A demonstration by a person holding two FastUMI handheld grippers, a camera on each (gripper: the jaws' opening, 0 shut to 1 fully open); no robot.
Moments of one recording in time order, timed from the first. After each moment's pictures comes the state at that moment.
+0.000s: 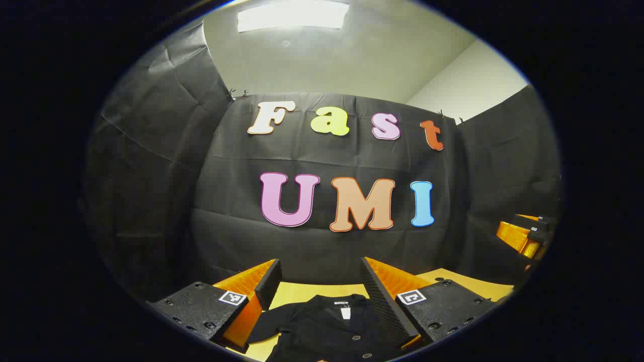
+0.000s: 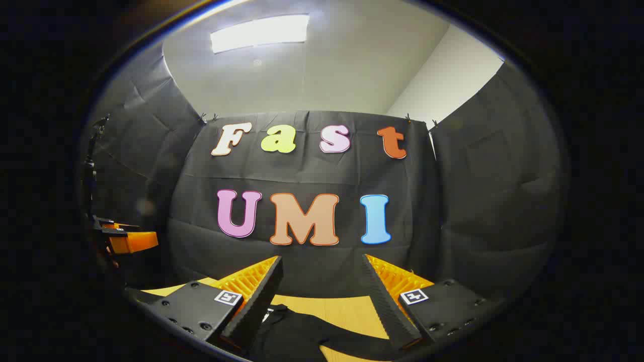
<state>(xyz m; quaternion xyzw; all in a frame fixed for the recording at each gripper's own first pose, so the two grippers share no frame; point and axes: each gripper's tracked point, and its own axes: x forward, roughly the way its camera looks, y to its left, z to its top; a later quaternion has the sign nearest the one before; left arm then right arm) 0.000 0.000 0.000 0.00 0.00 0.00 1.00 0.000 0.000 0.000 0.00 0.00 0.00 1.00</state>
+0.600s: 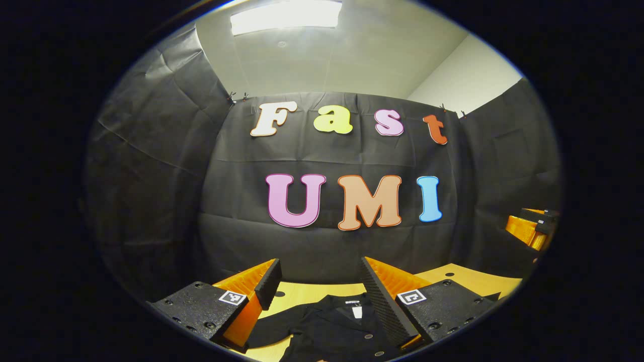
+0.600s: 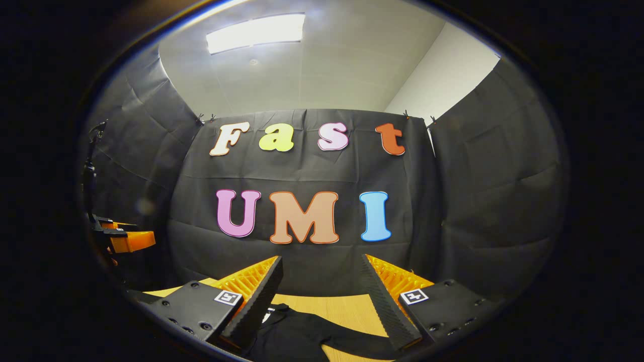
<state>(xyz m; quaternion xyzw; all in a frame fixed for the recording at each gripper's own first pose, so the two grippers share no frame) 0.006 0.010 0.003 0.02 0.00 0.01 1.00 0.004 -0.004 -0.006 0.01 0.01 0.00 1.00</state>
